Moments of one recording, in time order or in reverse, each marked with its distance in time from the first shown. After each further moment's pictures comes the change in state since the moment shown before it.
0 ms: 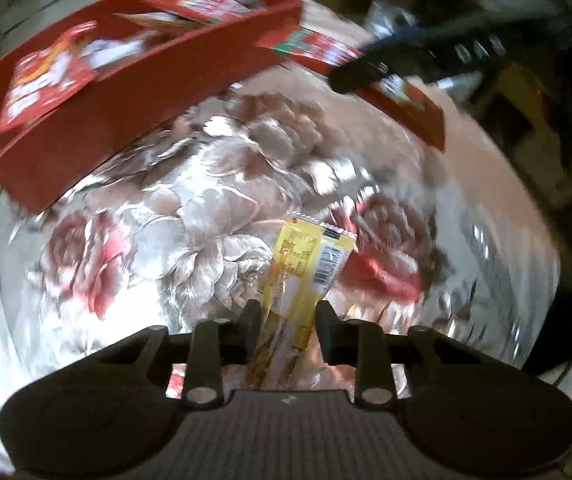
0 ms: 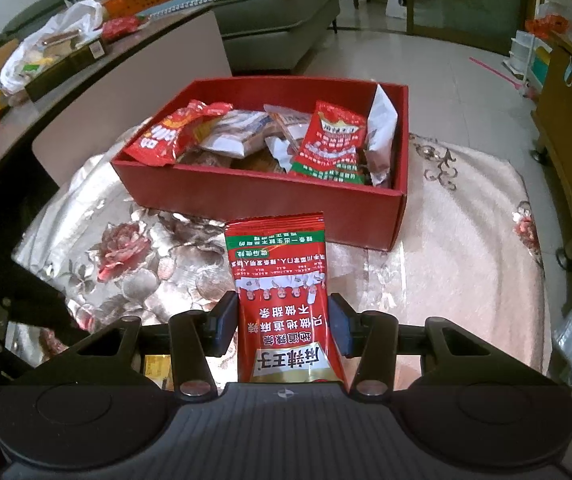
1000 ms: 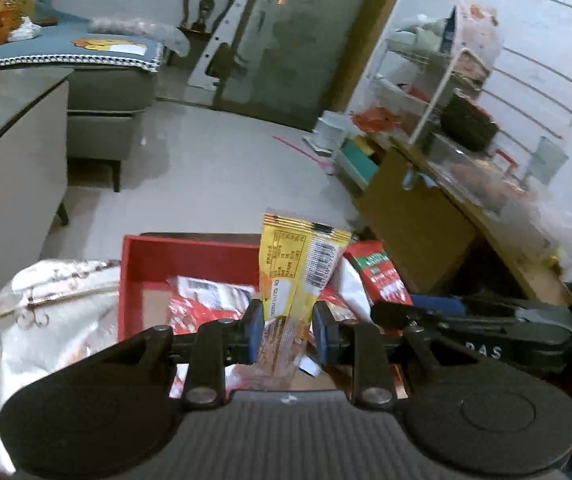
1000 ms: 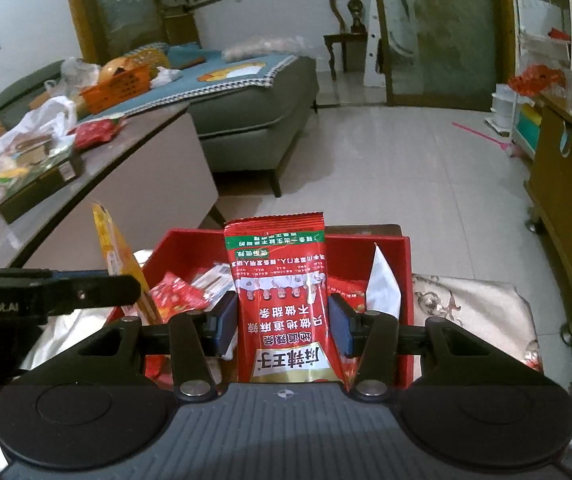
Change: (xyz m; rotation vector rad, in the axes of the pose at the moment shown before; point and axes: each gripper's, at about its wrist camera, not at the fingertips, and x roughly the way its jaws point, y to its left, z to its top) left arm -0.067 0.118 0.107 -0.442 -0.600 0.067; right arm 0.036 -0.014 0.111 0.085 -0.220 -0.028
